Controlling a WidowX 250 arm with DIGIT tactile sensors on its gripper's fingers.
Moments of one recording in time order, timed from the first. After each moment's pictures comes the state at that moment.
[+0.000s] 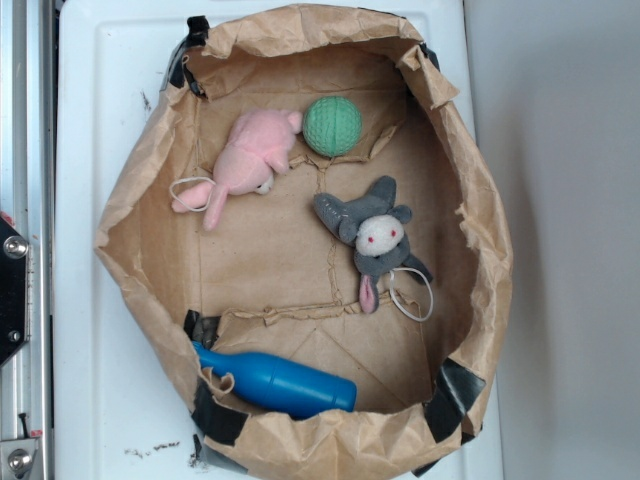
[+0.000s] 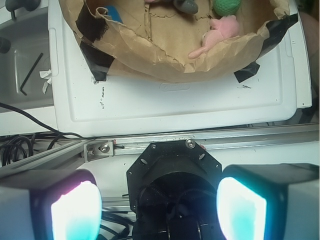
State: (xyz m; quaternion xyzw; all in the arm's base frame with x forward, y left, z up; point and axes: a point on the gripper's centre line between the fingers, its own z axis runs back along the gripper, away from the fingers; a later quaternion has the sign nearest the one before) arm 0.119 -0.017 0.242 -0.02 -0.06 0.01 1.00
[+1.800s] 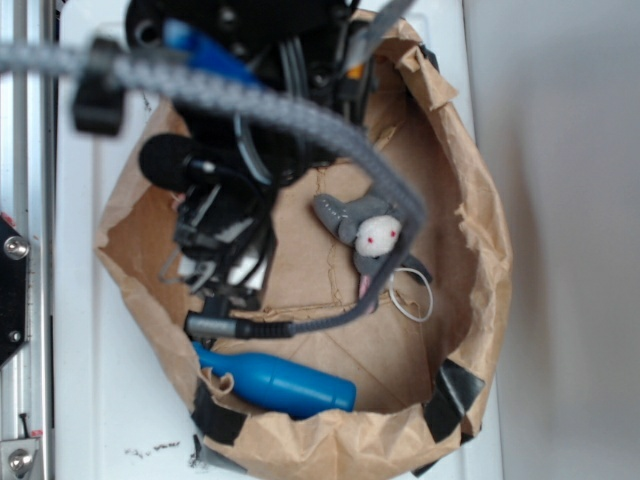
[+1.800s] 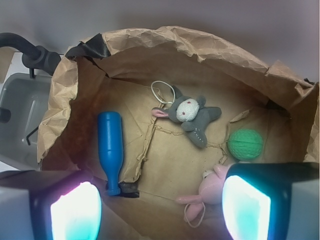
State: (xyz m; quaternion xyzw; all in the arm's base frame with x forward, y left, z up) arm 0.264 0.045 0.213 -0.06 -0.17 -0.10 0.98
